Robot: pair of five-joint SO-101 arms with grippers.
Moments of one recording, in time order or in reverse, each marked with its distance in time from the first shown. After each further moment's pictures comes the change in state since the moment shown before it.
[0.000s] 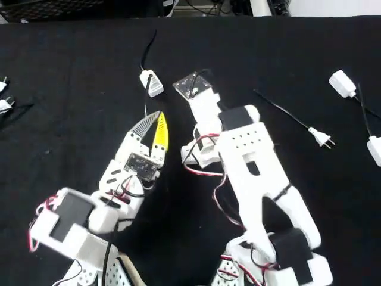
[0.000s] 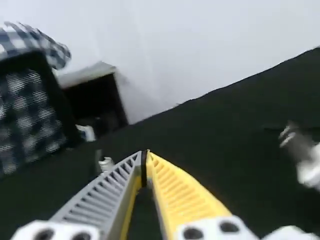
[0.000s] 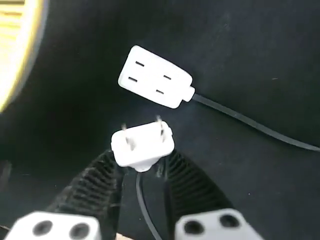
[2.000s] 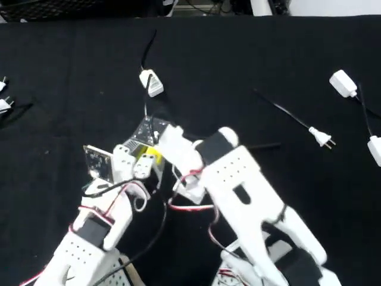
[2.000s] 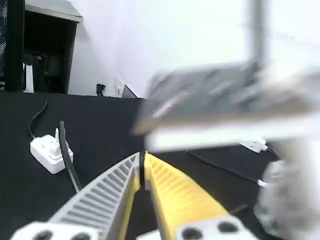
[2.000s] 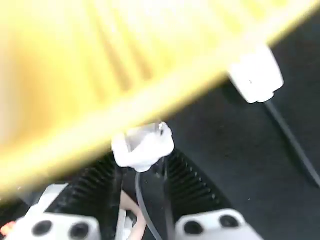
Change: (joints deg) left arm 4.4 -89.8 12.7 82.3 30.1; right arm -15.7 -7.9 5.0 10.5 12.0
